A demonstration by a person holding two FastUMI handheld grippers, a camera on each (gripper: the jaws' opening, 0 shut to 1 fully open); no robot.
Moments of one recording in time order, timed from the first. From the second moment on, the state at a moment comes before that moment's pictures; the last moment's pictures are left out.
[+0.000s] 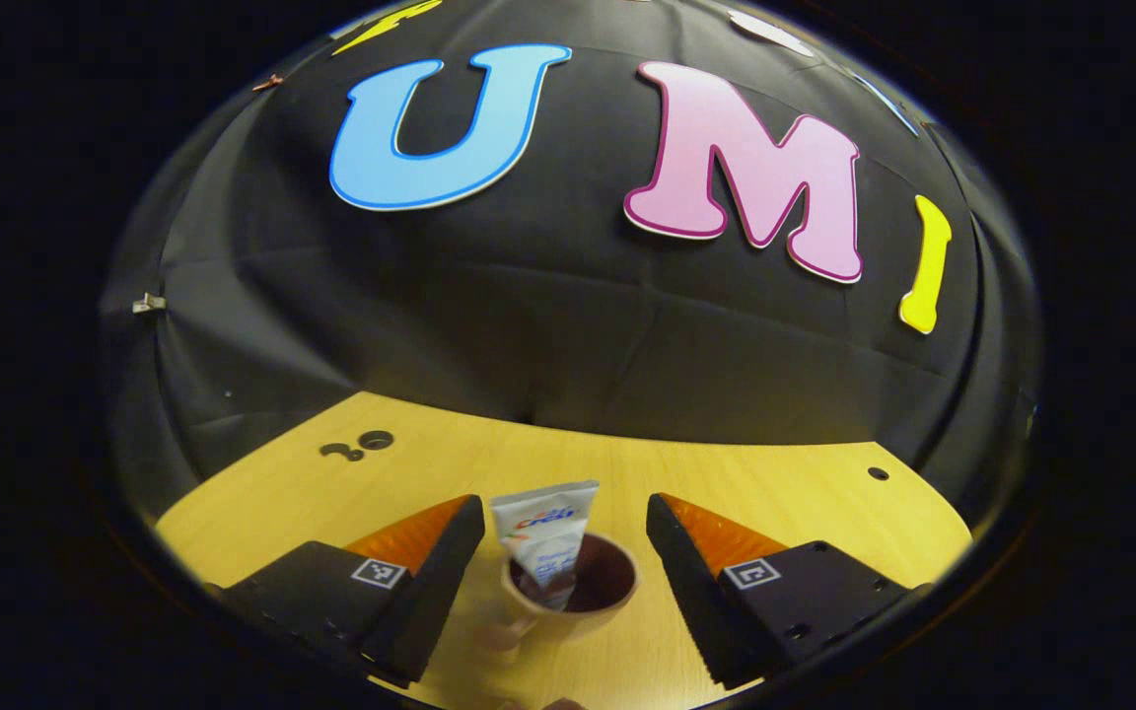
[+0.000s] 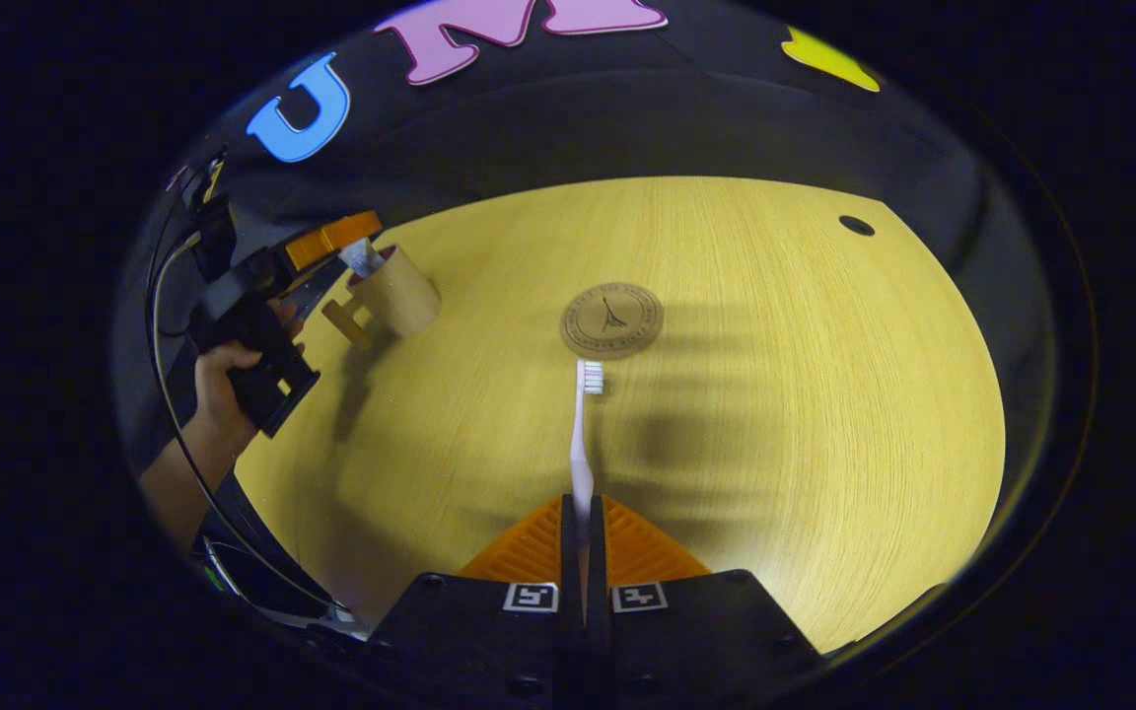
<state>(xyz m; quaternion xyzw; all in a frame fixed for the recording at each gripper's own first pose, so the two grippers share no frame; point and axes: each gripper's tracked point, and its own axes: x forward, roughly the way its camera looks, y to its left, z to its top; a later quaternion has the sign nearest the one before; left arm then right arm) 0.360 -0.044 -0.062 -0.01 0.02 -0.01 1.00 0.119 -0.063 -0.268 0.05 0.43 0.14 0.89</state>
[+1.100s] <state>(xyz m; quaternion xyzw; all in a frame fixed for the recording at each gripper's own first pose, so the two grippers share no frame) 0.154 0.040 -0.085 -0.02 0.06 0.03 1.00 0.278 0.171 -0.123 0.06 0.20 0.27 0.94</state>
